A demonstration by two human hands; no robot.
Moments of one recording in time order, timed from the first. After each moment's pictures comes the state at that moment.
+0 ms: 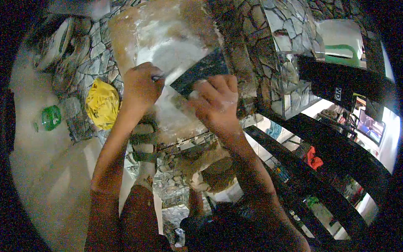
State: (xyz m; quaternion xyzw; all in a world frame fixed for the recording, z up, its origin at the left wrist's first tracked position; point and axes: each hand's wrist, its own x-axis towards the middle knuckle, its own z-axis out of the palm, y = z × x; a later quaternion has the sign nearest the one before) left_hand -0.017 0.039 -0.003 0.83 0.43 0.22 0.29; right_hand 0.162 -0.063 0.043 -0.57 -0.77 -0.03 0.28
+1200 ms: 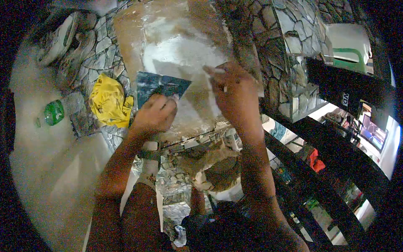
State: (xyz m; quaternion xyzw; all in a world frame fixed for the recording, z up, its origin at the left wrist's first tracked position) left_hand -0.049 -0.013 -0.015 0.97 0.14 0.21 0.04; right_hand 0.167 -0.047 0.059 -0.71 -0.64 0.15 0.23
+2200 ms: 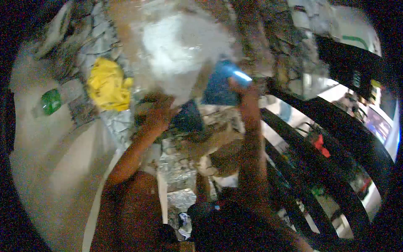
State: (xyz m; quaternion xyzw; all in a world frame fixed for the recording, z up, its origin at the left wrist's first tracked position) left_hand -0.084 -0.107 -0.109 0.87 0.34 0.05 0.35; right_hand 0.192 -0.155 -0.043 -0.78 -0.15 0.44 0.42
